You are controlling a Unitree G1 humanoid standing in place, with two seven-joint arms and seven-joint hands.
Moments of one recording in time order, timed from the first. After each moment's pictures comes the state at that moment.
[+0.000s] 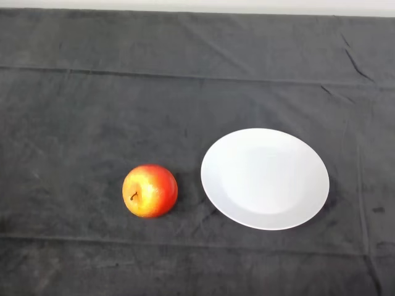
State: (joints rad) left arm -0.34 0.57 0.38 1.14 -0.31 -0.43 0.16; right arm -0.50 -0.53 -0.85 1.18 0.84 0.45 0.65
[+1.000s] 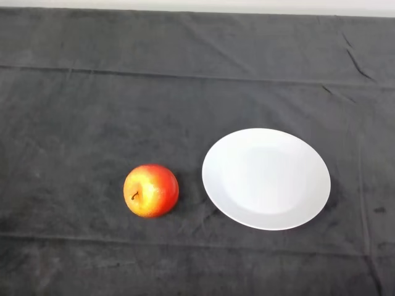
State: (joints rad) left arm -0.39 0.57 0.40 1.15 -0.23 -0.52 0.15; right arm -0.50 -0.53 -0.85 1.18 0.84 0.45 0.65
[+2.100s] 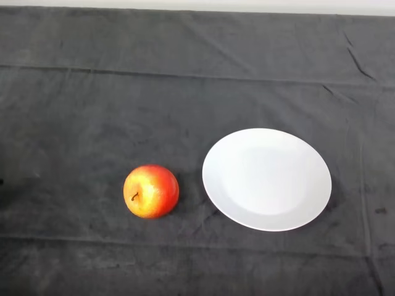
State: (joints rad) left arm -0.32 0.50 0.20 0.71 -0.03 -0.56 0.21; right arm -0.49 -0.53 -0.85 1.18 0.84 0.45 0.65
